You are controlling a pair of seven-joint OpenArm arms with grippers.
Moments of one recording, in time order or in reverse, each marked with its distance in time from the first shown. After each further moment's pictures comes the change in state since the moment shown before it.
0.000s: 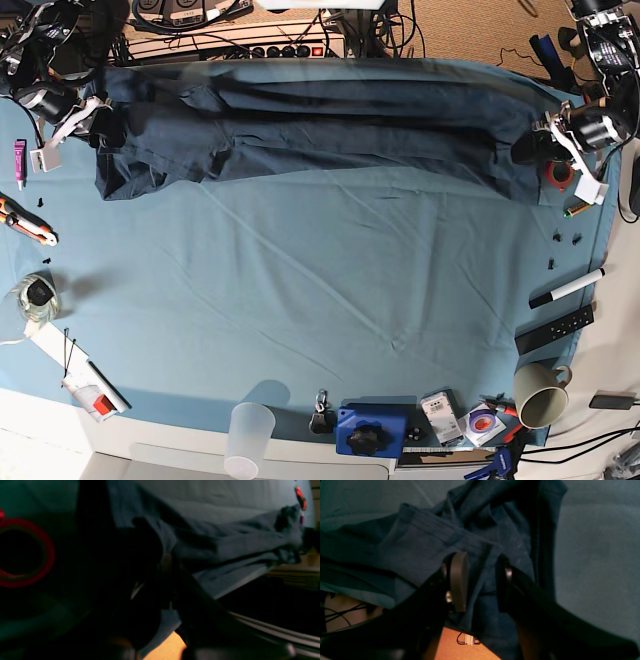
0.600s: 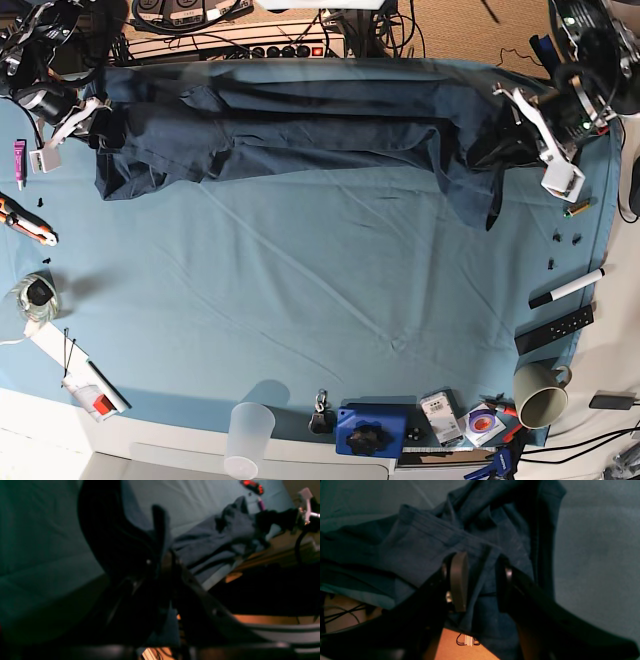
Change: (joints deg) left arm 5.6 9.5 1.4 24.4 -4.5 -4.6 -2.4; right arm 0.3 0.0 0.1 0.0 -0.2 0.0 0.0
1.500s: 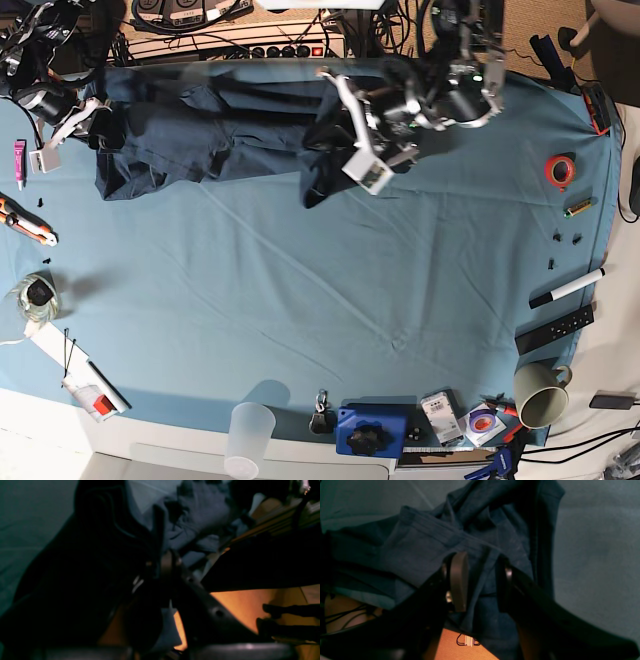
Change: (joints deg) left arm -2.2 12.0 43.3 -1.8 42.6 8.8 -17.4; right arm 0.0 0.0 0.0 0.0 0.2 0.0 0.0
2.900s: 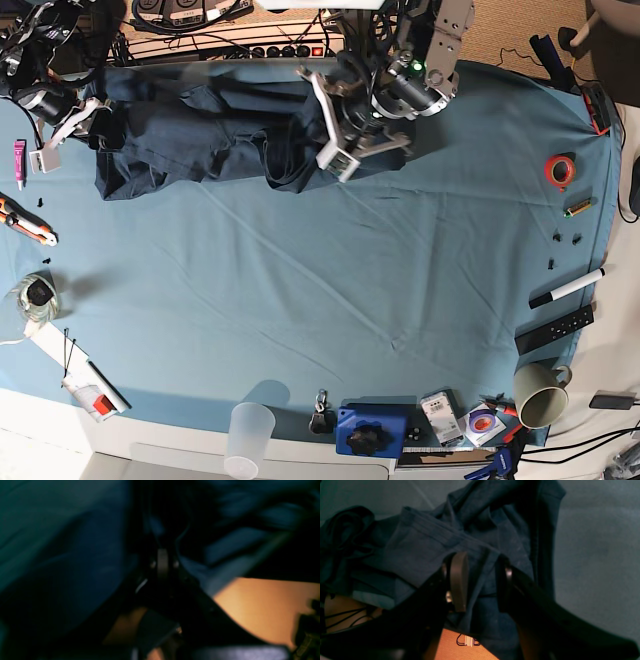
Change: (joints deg) left arm 0.2 0.4 10.0 -3.7 17.1 7.5 -1.9; right arm 0.0 0.0 0.0 0.0 0.0 0.0 0.0
